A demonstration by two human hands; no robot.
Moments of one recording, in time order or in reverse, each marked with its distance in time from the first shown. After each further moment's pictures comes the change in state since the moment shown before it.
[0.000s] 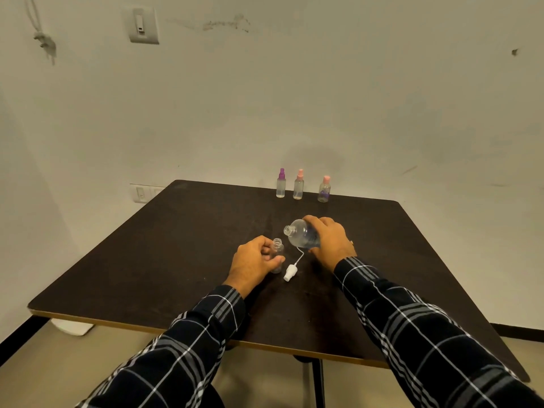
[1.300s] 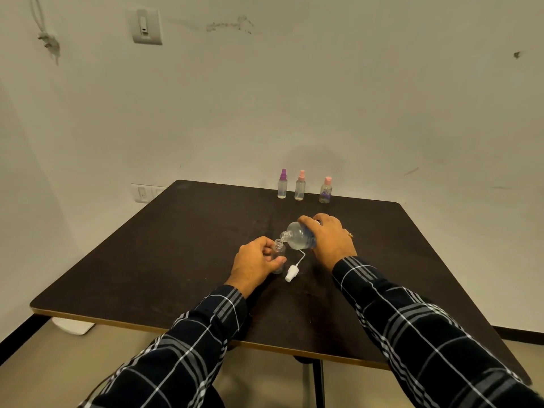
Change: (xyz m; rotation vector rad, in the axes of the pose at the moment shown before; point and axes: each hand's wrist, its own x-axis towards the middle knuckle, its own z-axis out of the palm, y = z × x) left_hand -0.001 0.001 0.000 0.020 -0.002 -0.020; right_hand -0.001 -0.013 -0.003 -0.228 0.032 -0.100
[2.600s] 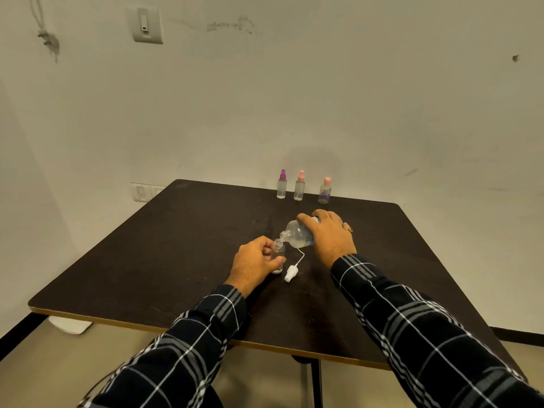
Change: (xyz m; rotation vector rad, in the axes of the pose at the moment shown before) left_hand 0.002 -0.001 0.001 0.002 0.004 0.007; right_hand -0.004 -0.010 -0.017 -0.099 0.014 -0.007
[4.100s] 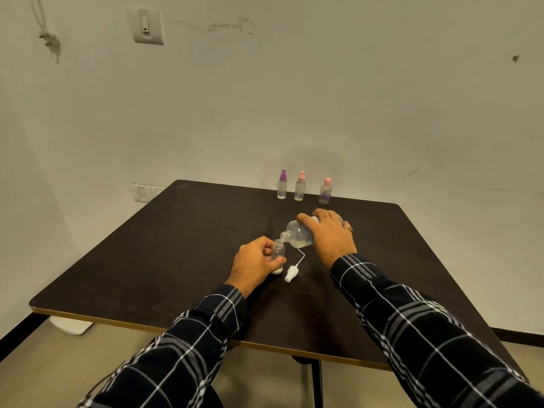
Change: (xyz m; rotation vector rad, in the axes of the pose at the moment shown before) left_hand 0.004 -0.004 0.001 0.003 -0.007 -0.001; right_hand -0.001 -0.002 -0.003 -0.032 0.025 -0.014
